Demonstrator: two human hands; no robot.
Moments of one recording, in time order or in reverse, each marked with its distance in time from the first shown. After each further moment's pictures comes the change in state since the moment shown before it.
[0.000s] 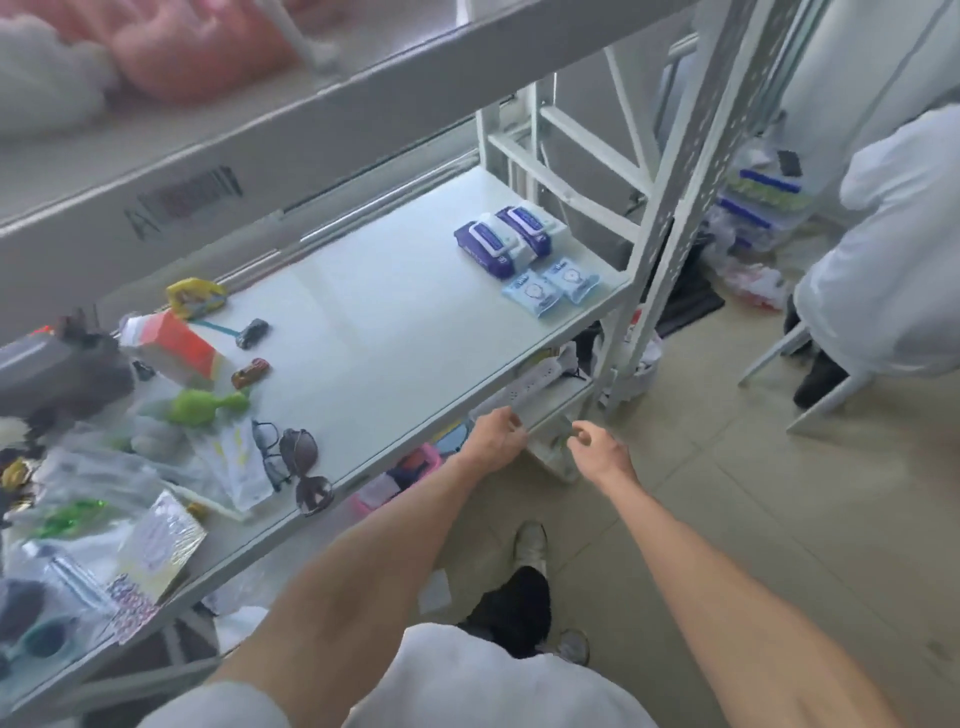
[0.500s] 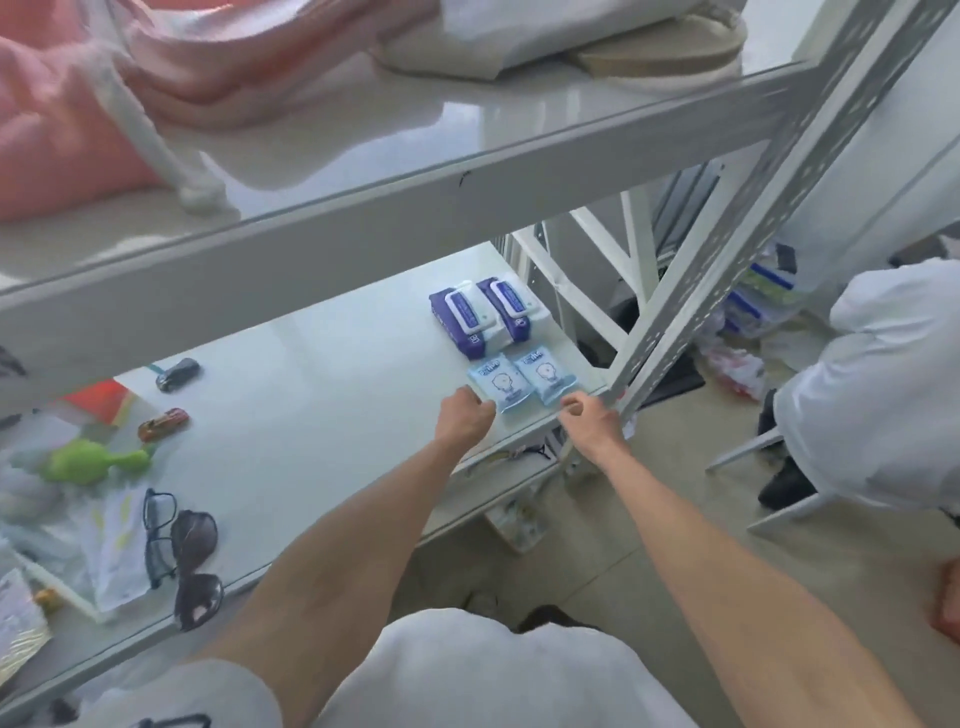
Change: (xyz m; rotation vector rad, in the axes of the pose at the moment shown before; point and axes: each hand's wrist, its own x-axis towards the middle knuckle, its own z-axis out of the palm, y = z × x) left_hand 0.163 0.096 -0.067 -0.303 0.282 -0.181; right_hand 0.176 -0.099 -0.128 -0.100 0.044 -0.166
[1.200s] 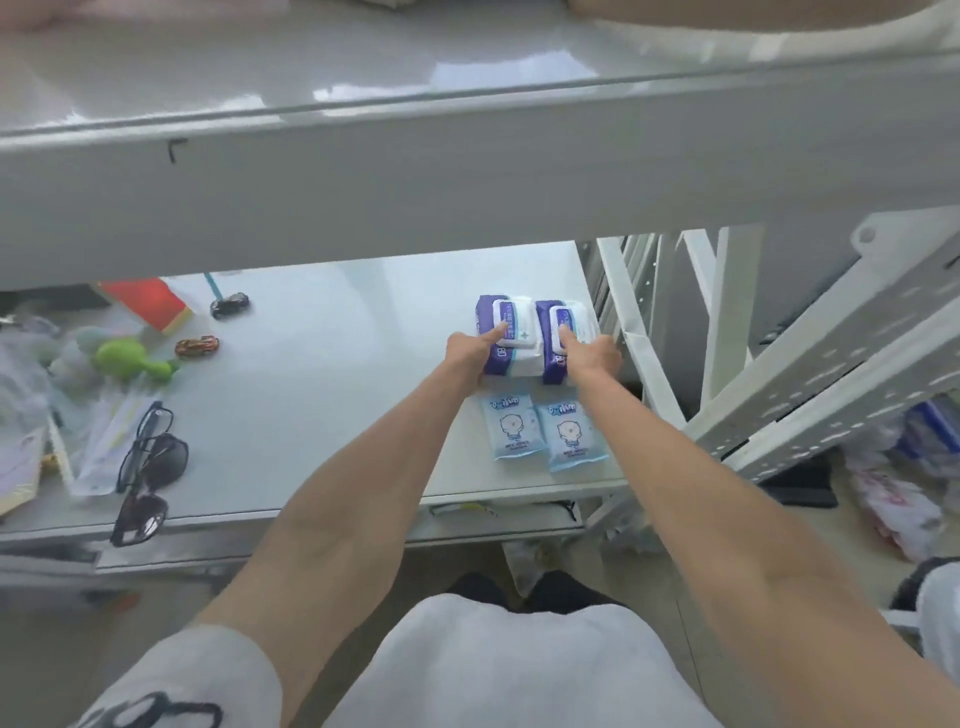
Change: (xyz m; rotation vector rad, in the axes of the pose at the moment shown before) left_hand 0.134 0.066 -0.019 -0.818 0.322 -0.303; right_hand 0.204 -0.102 0.007 0.187 -0.007 -0.044
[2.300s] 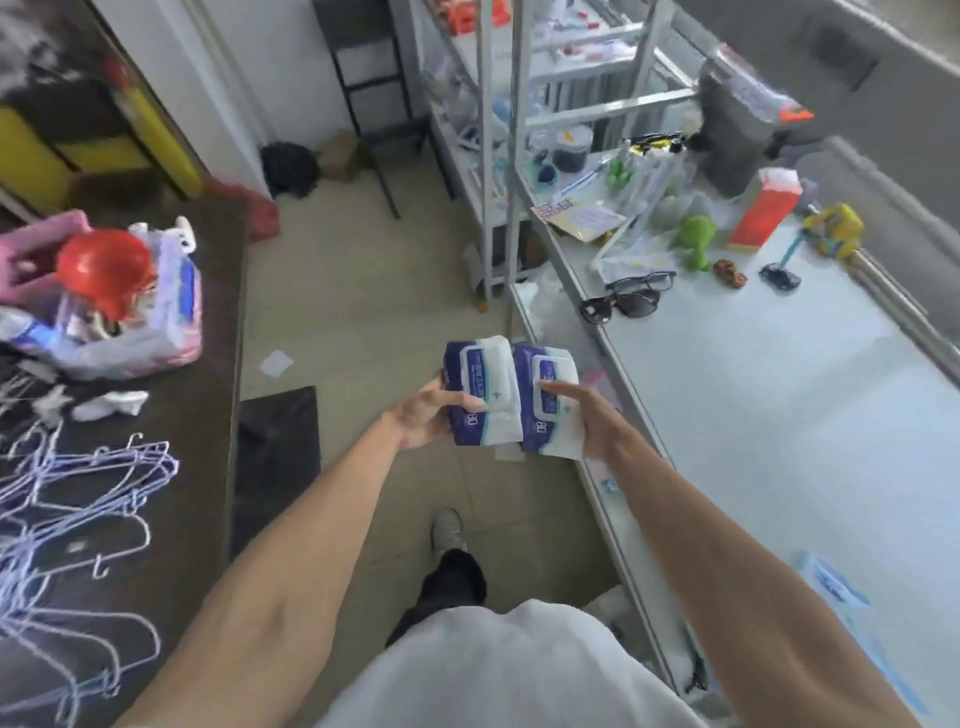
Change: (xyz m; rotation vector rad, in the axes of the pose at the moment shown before) left_hand -0.365 -0.287 -0.279 -0.968 0.421 0.214; right_hand -0.364 0.001 0.163 -0.475 -1.797 0.031
